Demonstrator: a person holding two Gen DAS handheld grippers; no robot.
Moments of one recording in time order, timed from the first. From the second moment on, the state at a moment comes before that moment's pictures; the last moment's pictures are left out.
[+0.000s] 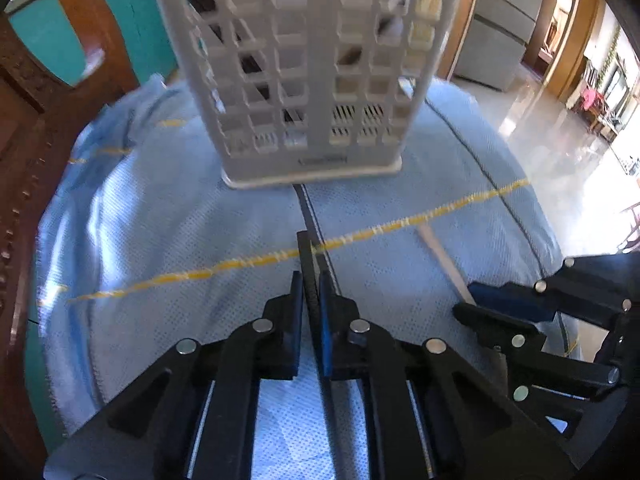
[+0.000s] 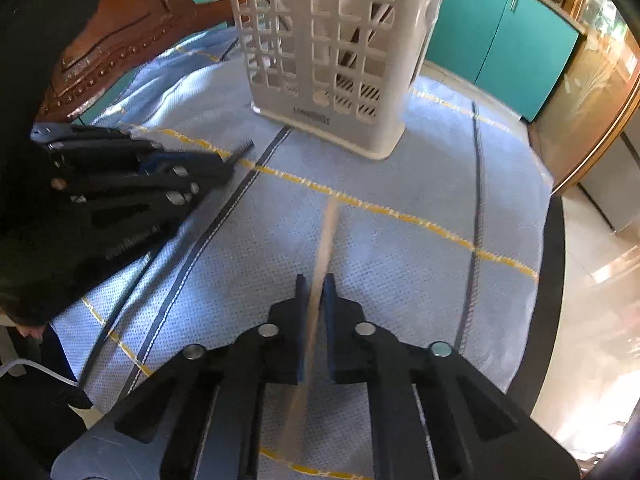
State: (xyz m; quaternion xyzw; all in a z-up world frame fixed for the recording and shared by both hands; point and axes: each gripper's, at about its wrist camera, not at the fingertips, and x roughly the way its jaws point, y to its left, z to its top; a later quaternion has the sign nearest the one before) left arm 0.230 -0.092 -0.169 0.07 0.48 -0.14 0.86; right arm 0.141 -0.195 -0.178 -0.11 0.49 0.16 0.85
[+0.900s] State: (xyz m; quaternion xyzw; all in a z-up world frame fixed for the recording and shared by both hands) left arm 0.130 -0.010 0.111 -0.17 -0.02 -0.07 0.98; right arm 0.083 -0.282 0.052 0.11 0.05 0.16 0.98
